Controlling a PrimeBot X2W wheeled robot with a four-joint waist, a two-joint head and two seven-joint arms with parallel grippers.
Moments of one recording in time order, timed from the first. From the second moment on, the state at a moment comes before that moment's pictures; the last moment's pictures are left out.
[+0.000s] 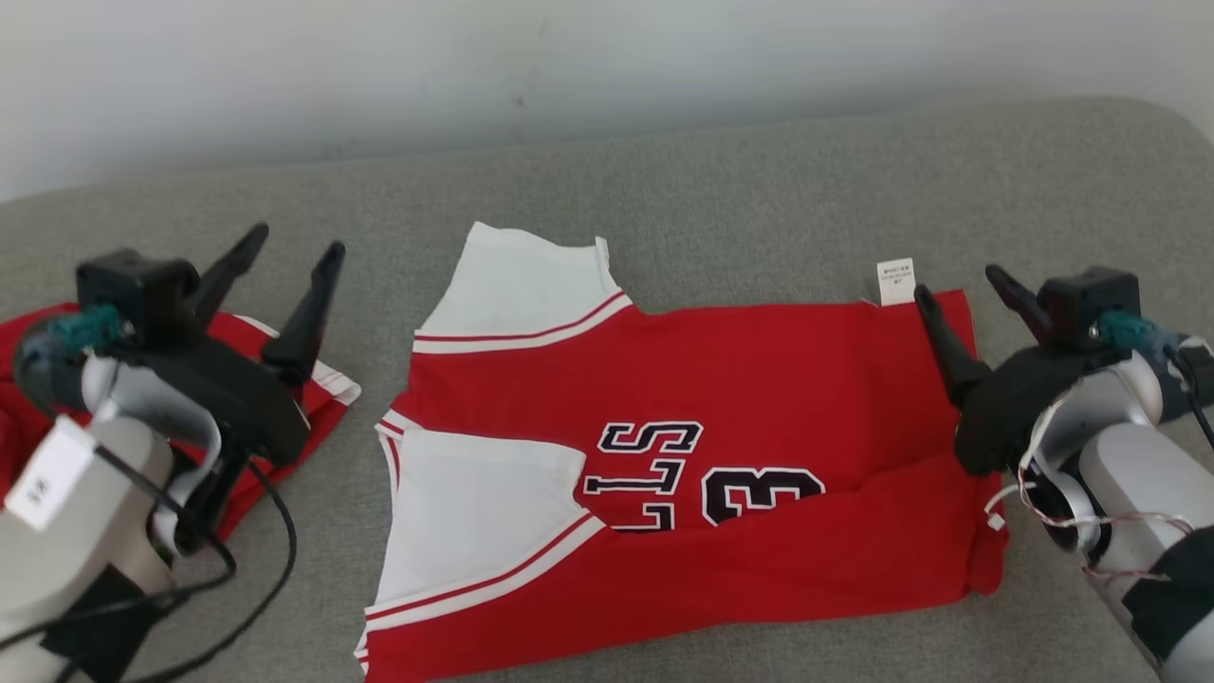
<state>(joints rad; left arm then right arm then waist) -0.74 0.50 -0.76 0.44 -0.71 -0.02 -0.13 -0.56 -0.45 0.51 0.42 0.60 -0.09 0.00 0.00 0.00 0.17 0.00</state>
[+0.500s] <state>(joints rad) -0.95 0.49 -0.77 0.70 -0.71 -0.11 -0.04 -0.72 -0.37 0.55 0.47 0.56 -0.09 0.01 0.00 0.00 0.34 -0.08</state>
